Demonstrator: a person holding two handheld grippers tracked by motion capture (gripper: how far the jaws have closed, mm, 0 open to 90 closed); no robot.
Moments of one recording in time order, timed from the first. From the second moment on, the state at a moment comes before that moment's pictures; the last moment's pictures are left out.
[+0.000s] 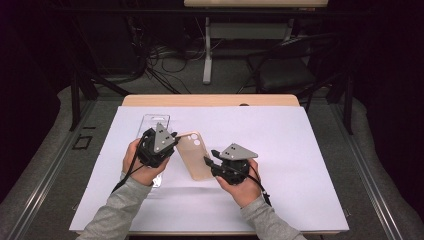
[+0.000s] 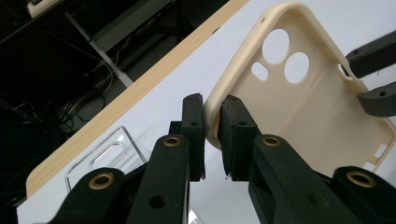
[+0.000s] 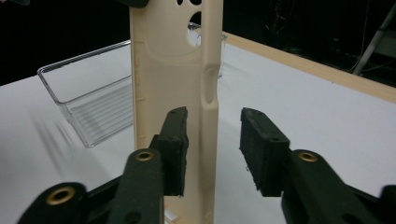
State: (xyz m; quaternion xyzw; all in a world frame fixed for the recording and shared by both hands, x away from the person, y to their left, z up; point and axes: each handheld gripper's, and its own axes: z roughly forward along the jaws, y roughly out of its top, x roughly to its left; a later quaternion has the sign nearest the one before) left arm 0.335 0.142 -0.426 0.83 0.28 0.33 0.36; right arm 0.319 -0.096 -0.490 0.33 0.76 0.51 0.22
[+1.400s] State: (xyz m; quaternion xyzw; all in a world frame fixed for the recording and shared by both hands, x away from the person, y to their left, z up) left arm 0.352 0.159 -0.430 0.82 0.30 0.31 0.37; right arm 0.345 -0.137 -0.484 0.37 0.76 0.48 0.24
